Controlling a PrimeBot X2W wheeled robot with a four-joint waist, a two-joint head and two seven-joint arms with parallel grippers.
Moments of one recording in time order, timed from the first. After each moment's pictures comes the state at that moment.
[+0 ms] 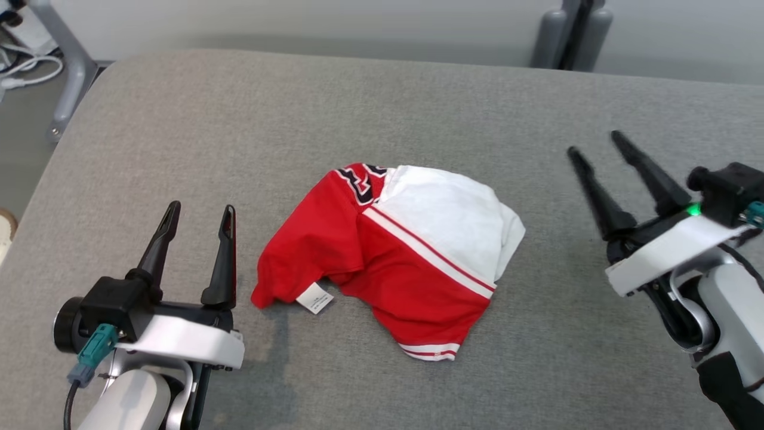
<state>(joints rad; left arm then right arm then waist) -0.22 0.37 -0.40 0.02 -0.53 0.25 -0.24 -0.55 -0.42 0.49 0.32 0.65 0.13 -0.21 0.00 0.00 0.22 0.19</state>
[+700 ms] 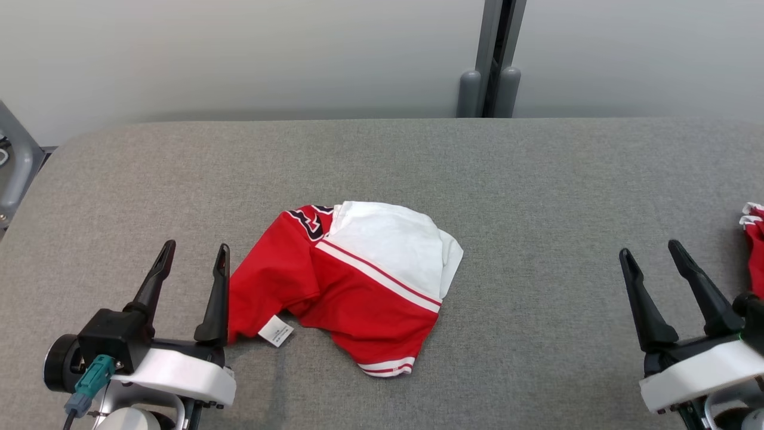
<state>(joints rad) -0.11 0.43 -0.41 -0.05 -0.53 0.30 -0.19 -0.03 -0.19 0.03 -0.08 0.31 0.13 -0.02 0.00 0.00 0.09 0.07</state>
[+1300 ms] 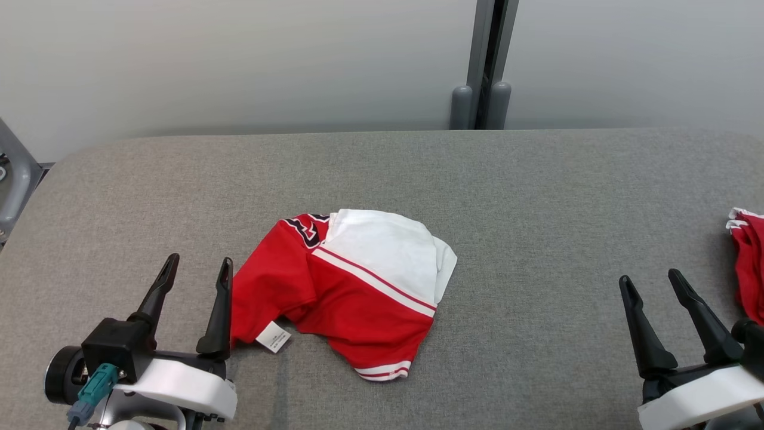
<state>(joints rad) -0.07 0.45 -0.42 -0.09 -0.54 0.32 -0.15 0.09 -0.12 -0.02 -0.18 0.28 0.13 0.06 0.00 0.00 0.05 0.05</state>
